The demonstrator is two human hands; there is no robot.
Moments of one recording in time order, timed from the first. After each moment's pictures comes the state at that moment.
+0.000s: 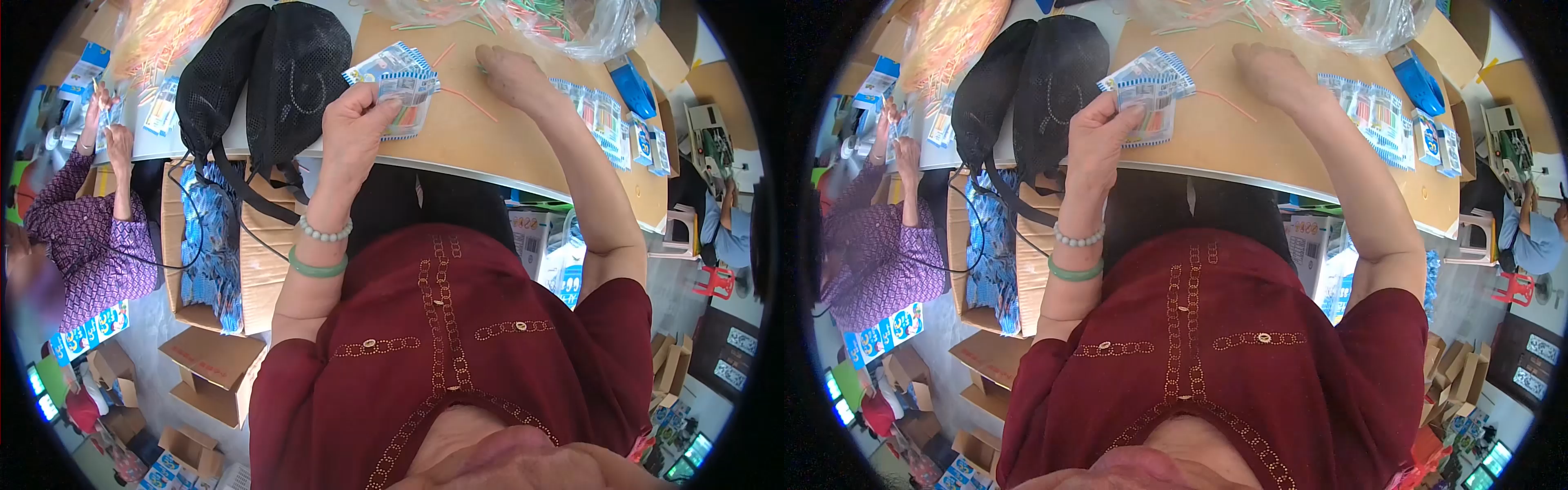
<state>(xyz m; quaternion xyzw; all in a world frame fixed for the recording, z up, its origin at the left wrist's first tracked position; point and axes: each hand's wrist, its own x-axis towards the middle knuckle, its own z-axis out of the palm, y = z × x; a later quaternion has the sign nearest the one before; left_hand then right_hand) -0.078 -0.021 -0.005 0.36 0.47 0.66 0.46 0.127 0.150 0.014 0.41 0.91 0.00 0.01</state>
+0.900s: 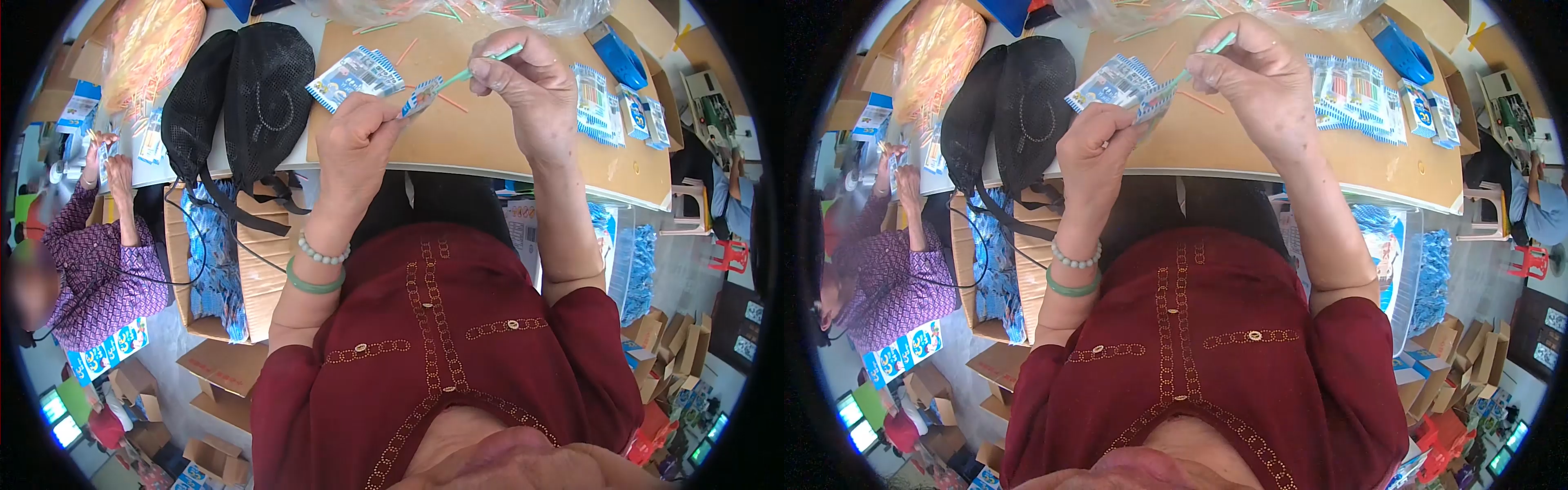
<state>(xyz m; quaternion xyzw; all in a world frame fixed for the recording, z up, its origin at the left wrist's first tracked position) -0.034 -0.028 0.025 0.62 0.53 0.56 0.15 0.144 0.054 0.072 0.20 0.64 -0.54 -0.51</state>
